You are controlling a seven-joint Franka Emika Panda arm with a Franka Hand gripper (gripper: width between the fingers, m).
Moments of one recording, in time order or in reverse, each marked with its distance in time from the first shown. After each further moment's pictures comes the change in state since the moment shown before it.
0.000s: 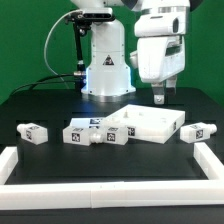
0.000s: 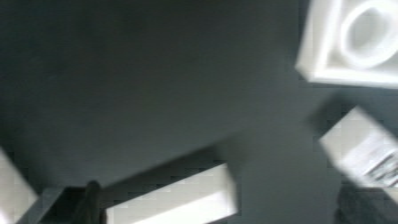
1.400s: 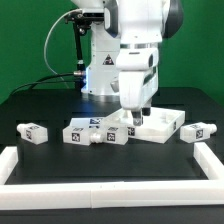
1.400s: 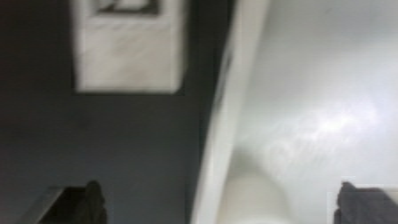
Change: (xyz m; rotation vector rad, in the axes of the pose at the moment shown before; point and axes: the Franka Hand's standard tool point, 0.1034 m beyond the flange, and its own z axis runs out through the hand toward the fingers) arm -0.065 -0.051 0.061 0.063 -0.034 -0.067
